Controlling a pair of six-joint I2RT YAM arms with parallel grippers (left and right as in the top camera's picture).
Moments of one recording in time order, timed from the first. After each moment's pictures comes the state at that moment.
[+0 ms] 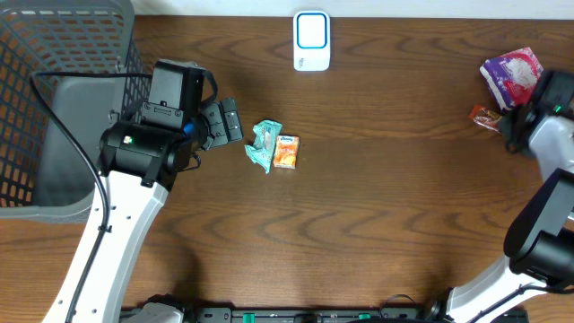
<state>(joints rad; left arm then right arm) -0.26 1.35 1.40 -1.00 -0.06 -0.46 -0.43 1.91 1.26 -0.44 0.22 0.49</state>
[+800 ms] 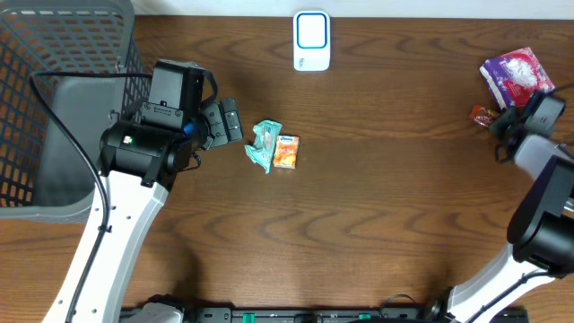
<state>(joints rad) -0.26 1.35 1.40 -1.00 -0.06 -0.46 -0.45 1.99 1.17 -0.03 0.10 0.38</state>
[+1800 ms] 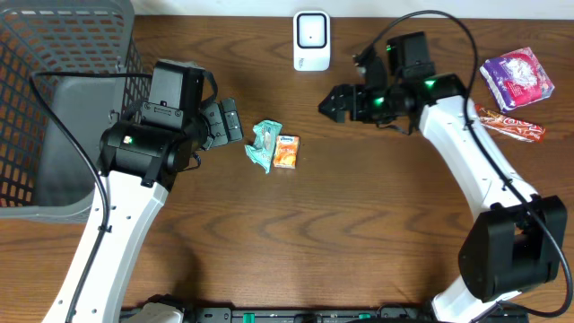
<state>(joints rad) -0.26 1.35 1.40 -1.00 -0.06 -0.46 0.25 1.80 1.48 -0.74 -0.53 0.25</state>
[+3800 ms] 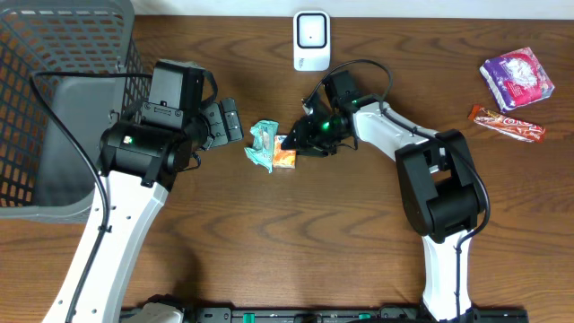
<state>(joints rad) -0.26 1.35 1.40 -1.00 -0.06 -0.46 0.40 2.22 1.48 -0.52 -0.75 0.51</state>
